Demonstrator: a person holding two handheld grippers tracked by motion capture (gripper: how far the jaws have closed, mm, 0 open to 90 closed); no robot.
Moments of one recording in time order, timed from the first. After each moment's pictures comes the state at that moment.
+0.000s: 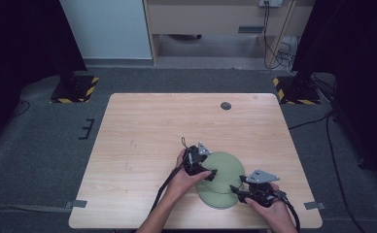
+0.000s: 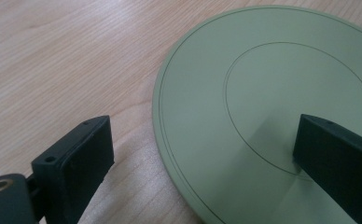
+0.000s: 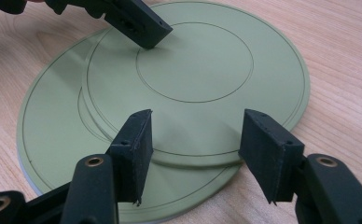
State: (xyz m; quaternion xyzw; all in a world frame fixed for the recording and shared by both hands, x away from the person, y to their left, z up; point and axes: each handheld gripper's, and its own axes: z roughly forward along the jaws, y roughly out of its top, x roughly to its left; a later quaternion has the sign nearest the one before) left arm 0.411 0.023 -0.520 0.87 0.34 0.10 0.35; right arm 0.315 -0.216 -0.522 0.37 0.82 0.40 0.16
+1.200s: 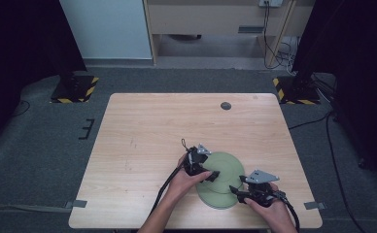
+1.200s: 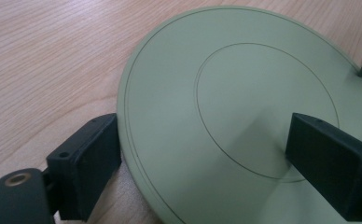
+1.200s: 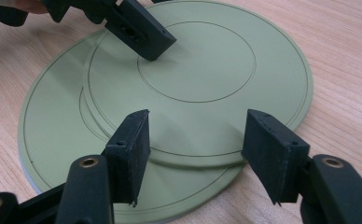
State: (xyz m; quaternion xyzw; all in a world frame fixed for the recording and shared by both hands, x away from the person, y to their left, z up) left arm 0.410 0.021 -0.525 0.86 0.35 0.05 0.37; right arm 0.315 -0.214 -0.523 0.37 0.82 0.39 0.16
